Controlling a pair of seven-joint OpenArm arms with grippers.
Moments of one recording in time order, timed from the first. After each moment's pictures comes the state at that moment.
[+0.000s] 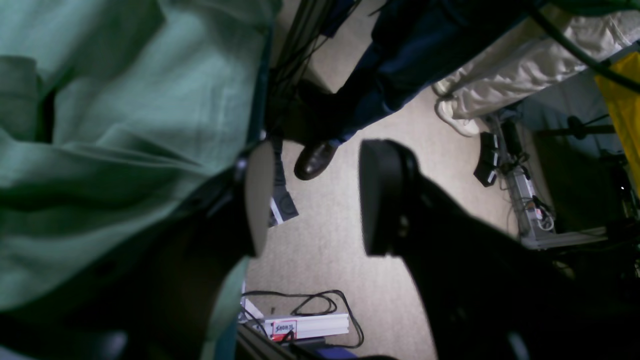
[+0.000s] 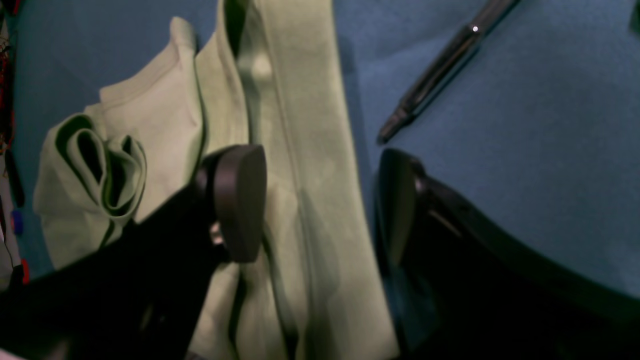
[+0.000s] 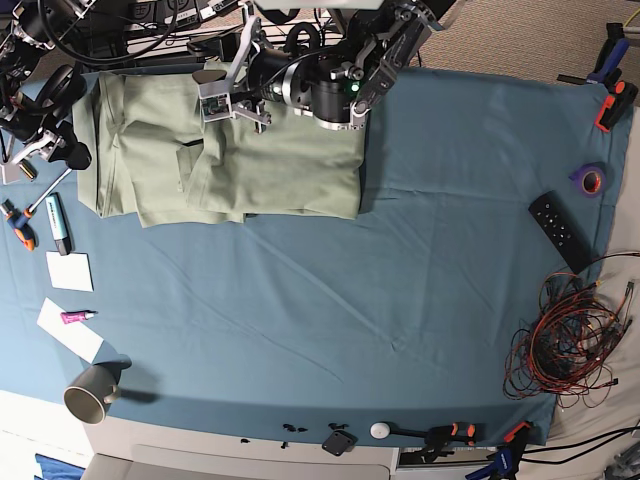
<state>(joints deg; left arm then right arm) 6.3 4.7 40.5 99.8 -34.4 -41.6 60.7 -6.3 30.4 52.4 67.2 60.6 39.8 -77.6</state>
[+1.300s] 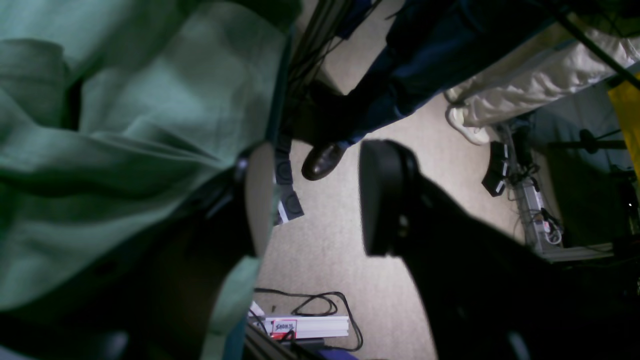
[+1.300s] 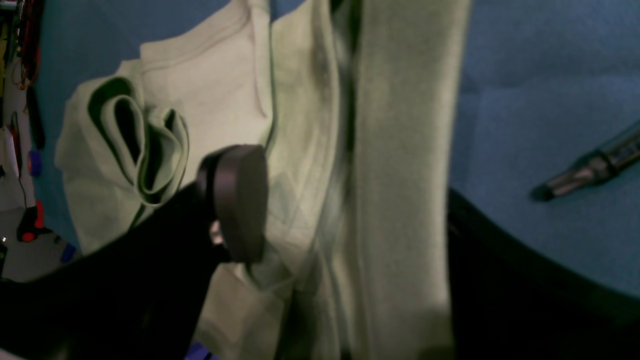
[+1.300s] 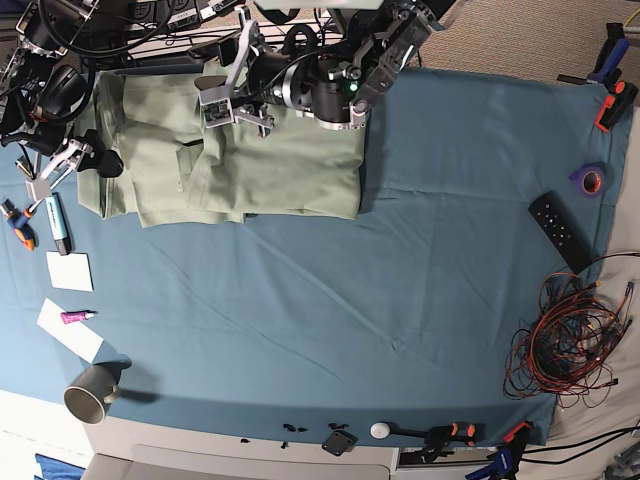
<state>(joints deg) 6.3 4.7 40.5 99.8 -32.2 -39.0 59.2 -5.7 31.0 40.1 67.4 65.7 40.0 -76.9</state>
